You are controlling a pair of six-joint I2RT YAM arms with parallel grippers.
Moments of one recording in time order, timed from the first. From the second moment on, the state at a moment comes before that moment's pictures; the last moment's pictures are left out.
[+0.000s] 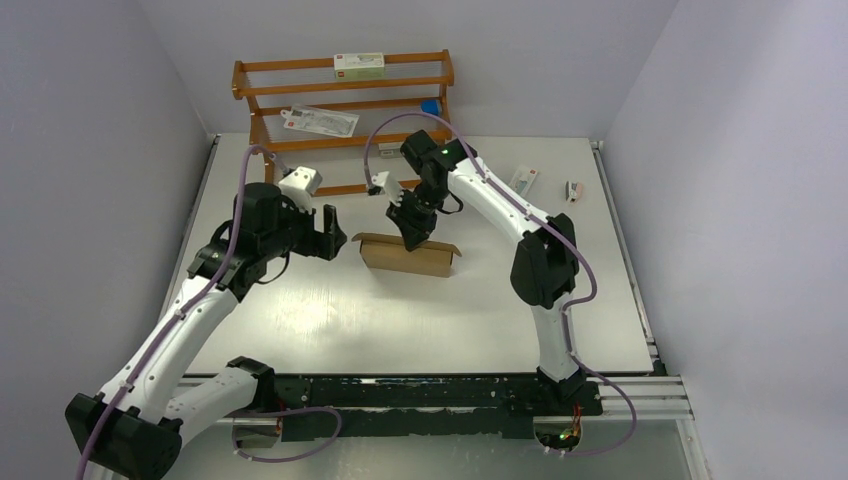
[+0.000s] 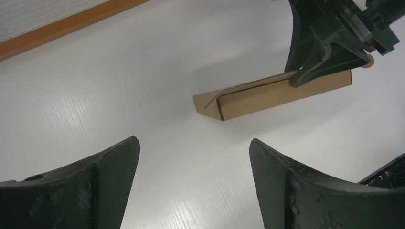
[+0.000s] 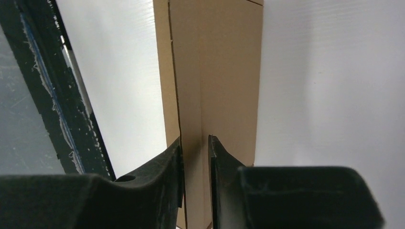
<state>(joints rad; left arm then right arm) -0.37 0.97 0.95 -0.50 0.15 -0.13 0.64 2.10 2.01 -1.26 -0.58 -0.65</state>
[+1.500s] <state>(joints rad) -0.40 1.41 1.20 -0.59 0.24 -0.02 0.65 1.31 1.15 -0.54 0.09 -0.02</state>
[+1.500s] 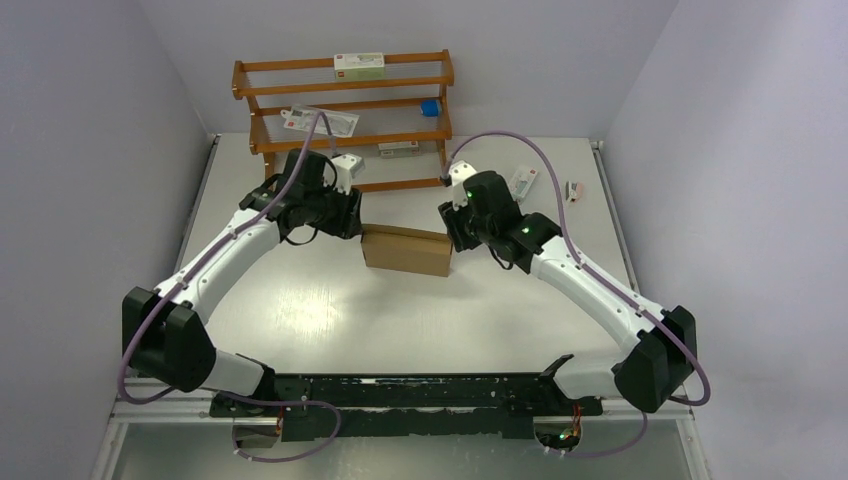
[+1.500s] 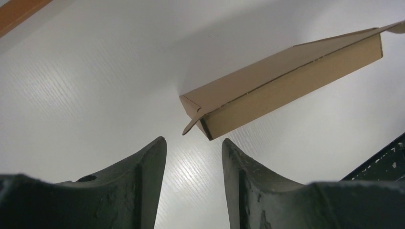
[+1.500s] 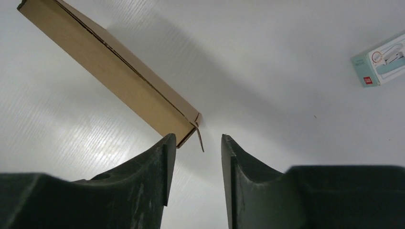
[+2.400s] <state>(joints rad) -0.42 1.51 1.25 -0.63 0.28 0.03 0.65 1.37 1.12 -0.53 0.10 -0.01</state>
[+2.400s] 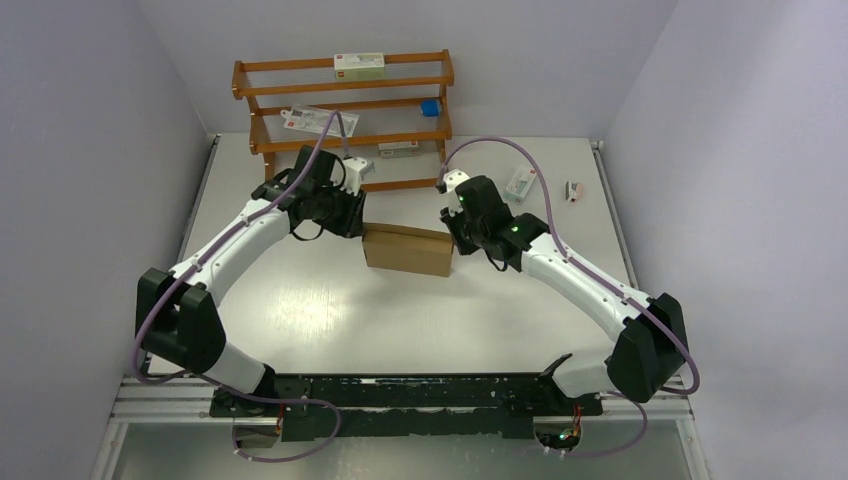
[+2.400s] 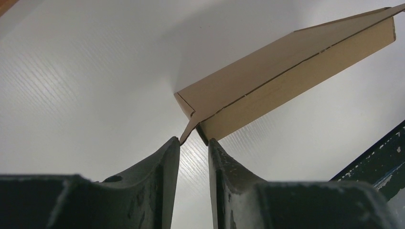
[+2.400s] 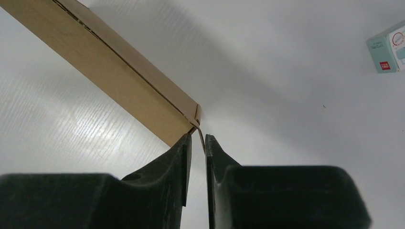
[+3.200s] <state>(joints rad) -0.46 1.50 1.26 -0.64 0.27 -0.05 0.65 1.38 1.12 -0.53 0.13 0.09</state>
